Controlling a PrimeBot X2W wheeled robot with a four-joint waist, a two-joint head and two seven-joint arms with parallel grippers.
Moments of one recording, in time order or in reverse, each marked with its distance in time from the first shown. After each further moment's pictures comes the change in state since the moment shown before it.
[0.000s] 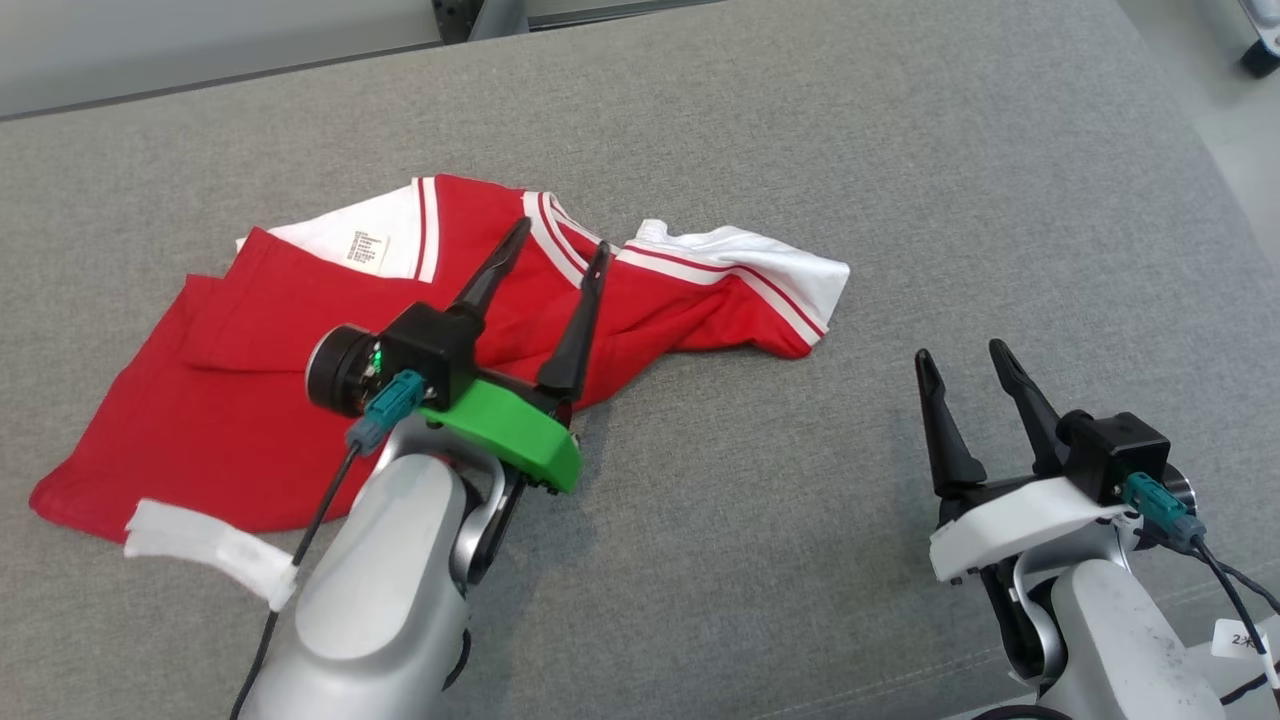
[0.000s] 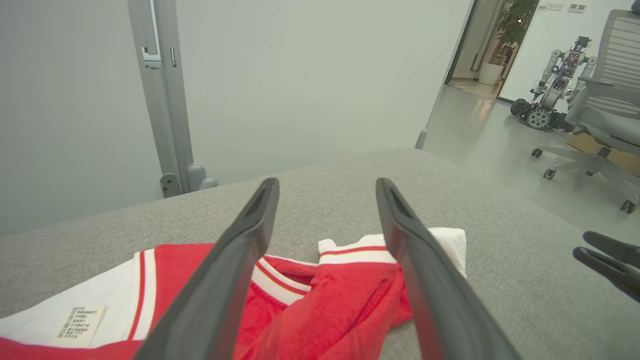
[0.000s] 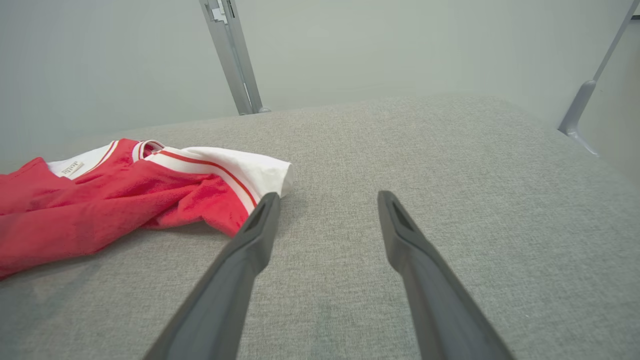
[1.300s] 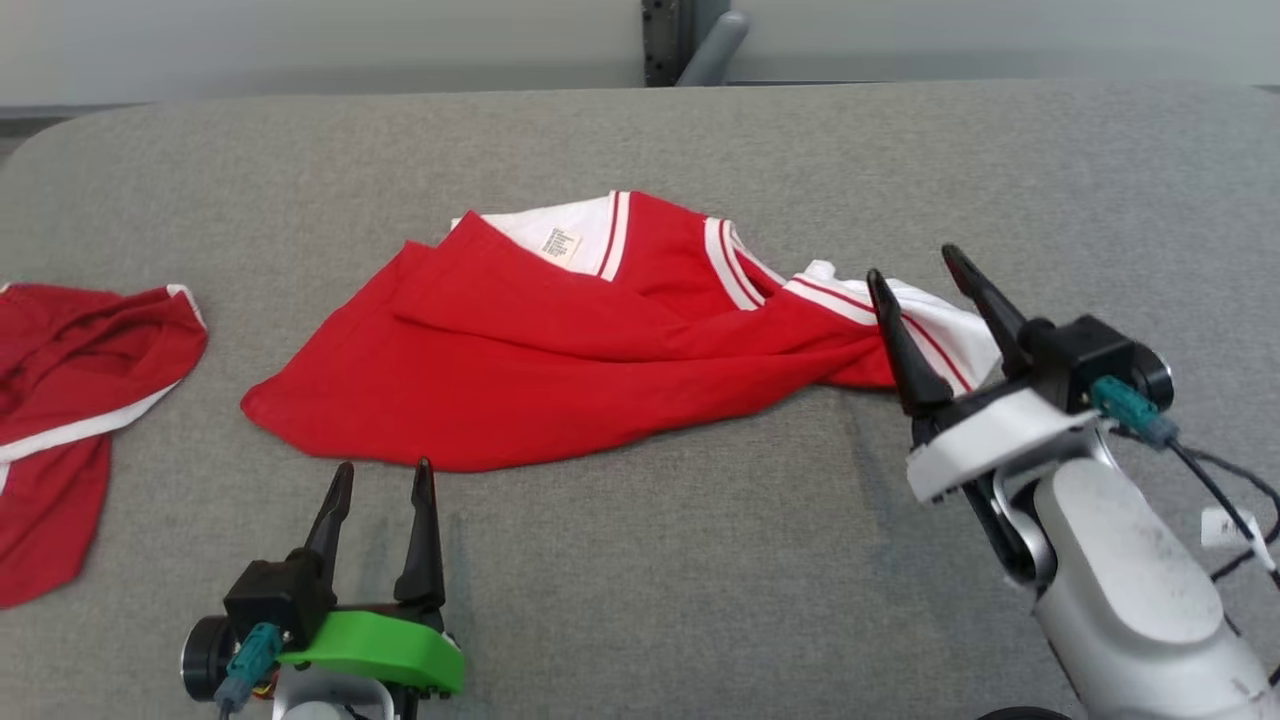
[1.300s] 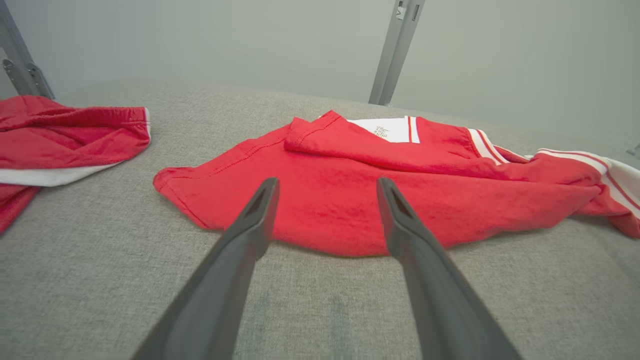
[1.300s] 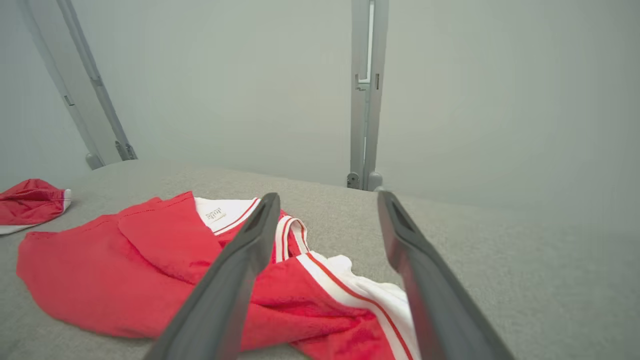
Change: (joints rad) left arm 0.512 0.000 0.347 -0.219 0.077 0.068 0.000; right arm -0.152 -0.095 0.154 0.022 0.034 0.000 0.000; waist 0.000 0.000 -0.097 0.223
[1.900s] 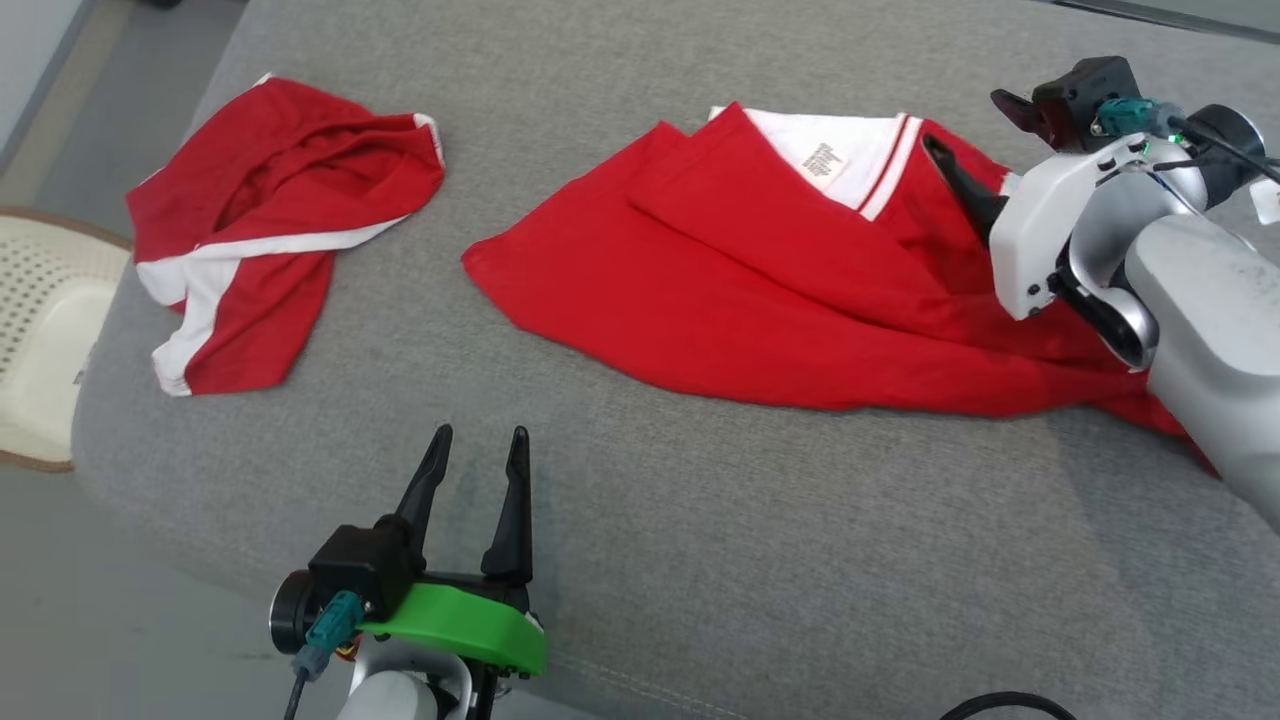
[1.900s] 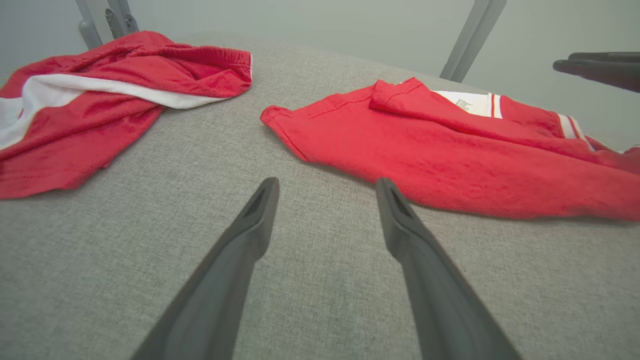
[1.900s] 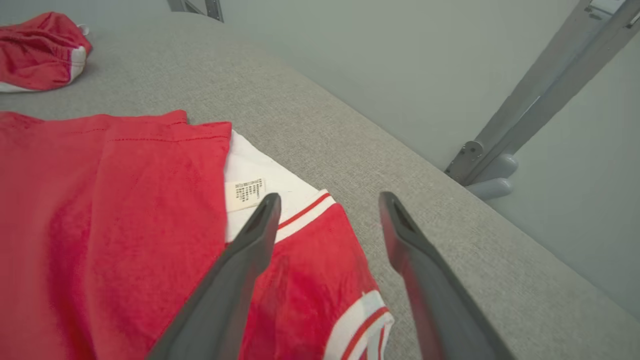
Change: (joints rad) left arm -0.063 0.002 -0.194 -0.019 -0.091 0.050 0.000; right arm -0.595 -0.288 0.540 0.399 0.313 0.000 0.215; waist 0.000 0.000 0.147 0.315
